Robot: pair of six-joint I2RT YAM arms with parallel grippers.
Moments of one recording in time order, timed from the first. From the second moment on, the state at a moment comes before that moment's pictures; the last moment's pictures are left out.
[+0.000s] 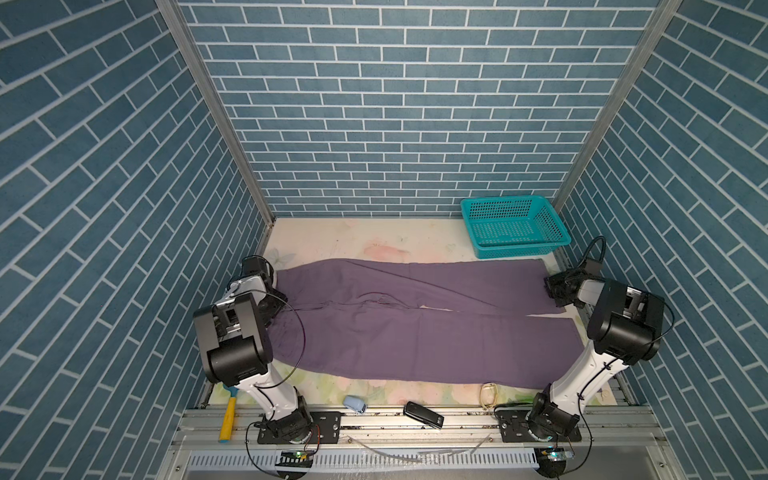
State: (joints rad) left arm 0.40 1.70 1.02 -0.64 -0.10 -0.75; right arm -0.39 1.89 1.02 -0.08 -0.30 0.89
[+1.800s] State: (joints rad) left arm 0.11 1.06 0.66 -0.82 0.12 -0.69; right arm -0.83 0.88 0.37 -0.82 0.13 0.89
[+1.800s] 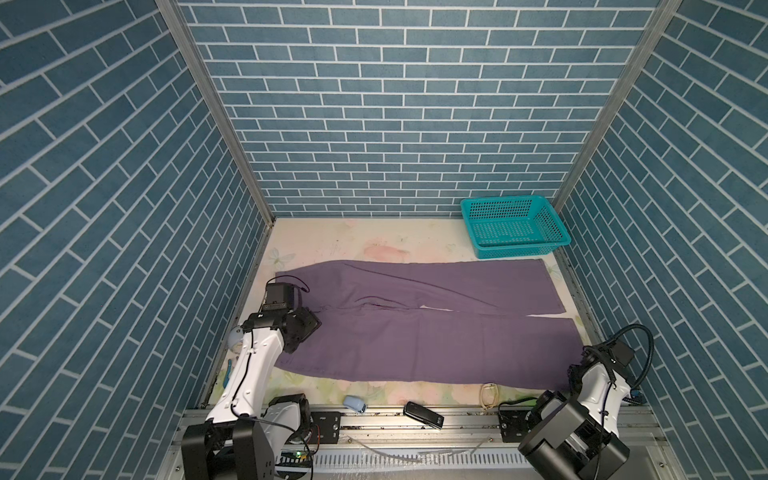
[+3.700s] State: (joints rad) left arm 0.34 1.04 0.59 -0.86 0.17 -0.75; right arm -0.85 1.01 0.52 -0.51 -0.25 0.89
